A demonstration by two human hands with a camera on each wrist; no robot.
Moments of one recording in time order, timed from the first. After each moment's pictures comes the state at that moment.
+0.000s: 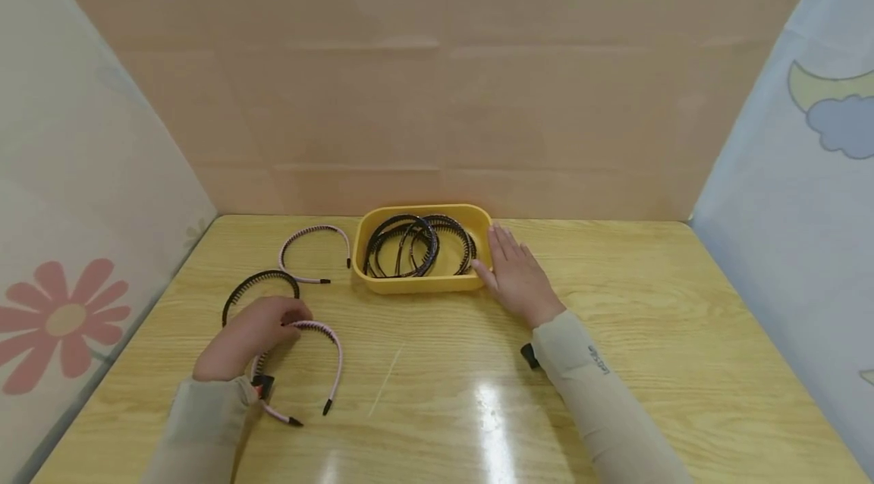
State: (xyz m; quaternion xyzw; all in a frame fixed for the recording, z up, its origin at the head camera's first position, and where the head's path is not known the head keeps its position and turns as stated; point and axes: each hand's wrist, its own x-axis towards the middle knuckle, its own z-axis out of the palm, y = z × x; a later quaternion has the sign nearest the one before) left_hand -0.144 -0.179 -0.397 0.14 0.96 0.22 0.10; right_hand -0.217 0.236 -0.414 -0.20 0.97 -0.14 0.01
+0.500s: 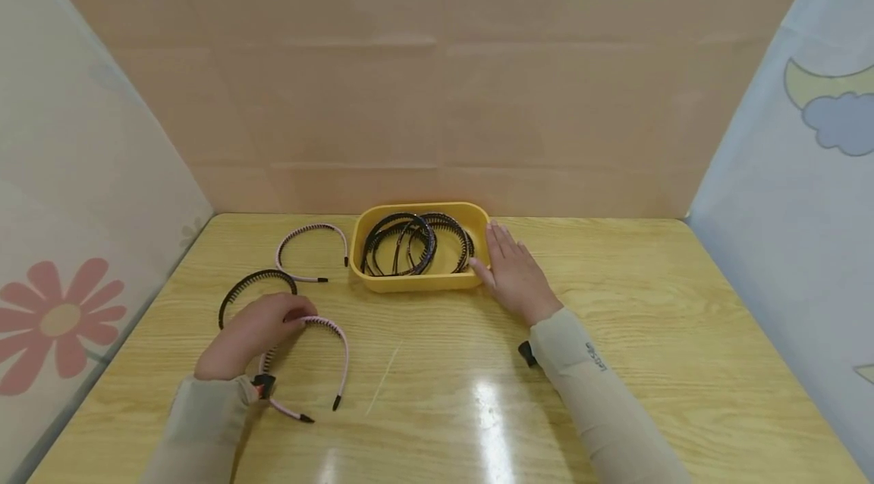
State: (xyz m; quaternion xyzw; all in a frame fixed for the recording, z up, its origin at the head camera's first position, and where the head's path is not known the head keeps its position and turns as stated) left_hand -0.145 -0.173 -0.400 0.16 0.96 0.20 0.06; right_hand -0.217 0.237 -0.415 -0.20 0.97 -0.15 0.01
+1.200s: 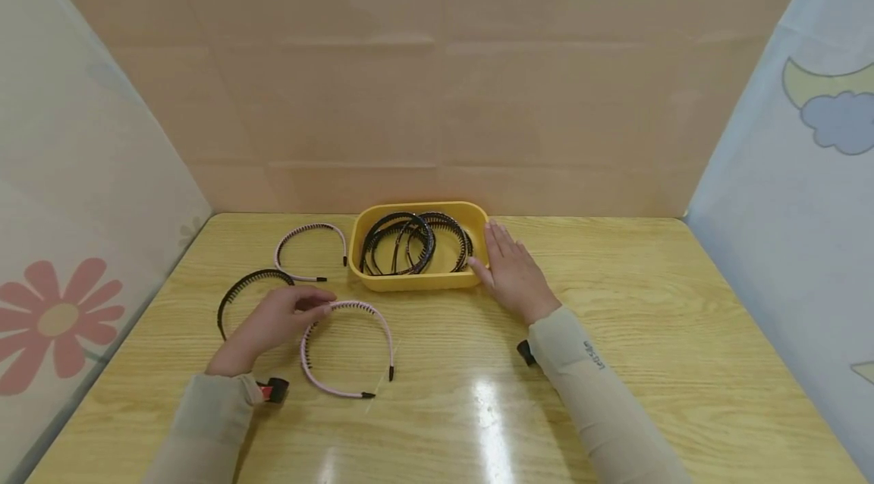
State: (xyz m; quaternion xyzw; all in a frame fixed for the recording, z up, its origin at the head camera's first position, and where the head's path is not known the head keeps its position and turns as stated) left_hand -0.154 -0.160 -0.409 0.15 0.90 0.40 0.08; right_hand -0.215 0.236 -0.413 -0.21 0.97 -0.15 0.00
